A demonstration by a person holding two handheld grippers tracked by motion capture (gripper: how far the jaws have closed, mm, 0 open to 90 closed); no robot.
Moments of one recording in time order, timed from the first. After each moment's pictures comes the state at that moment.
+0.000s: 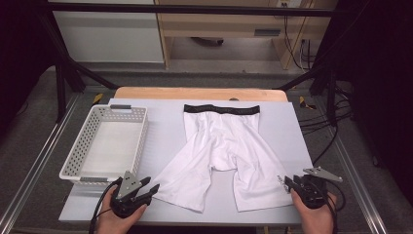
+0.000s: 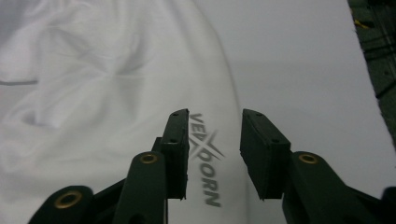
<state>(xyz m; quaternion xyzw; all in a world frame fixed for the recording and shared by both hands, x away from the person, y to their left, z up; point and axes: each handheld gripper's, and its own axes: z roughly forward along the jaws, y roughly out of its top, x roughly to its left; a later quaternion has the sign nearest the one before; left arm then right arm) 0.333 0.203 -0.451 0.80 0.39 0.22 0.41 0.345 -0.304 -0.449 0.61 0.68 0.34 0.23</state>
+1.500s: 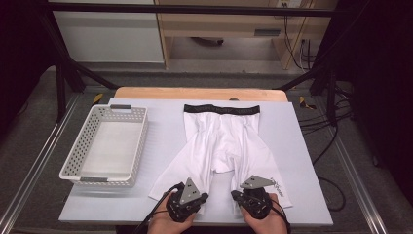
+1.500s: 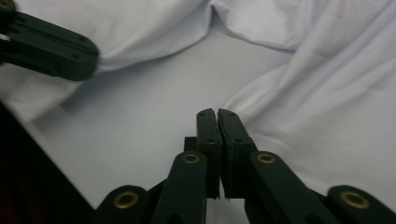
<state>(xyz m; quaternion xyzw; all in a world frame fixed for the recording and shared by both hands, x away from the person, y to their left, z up) 0.329 0.071 -0.462 0.86 0.28 0.13 0.41 0.333 -0.170 -0.461 0.44 0.82 0.35 0.13</state>
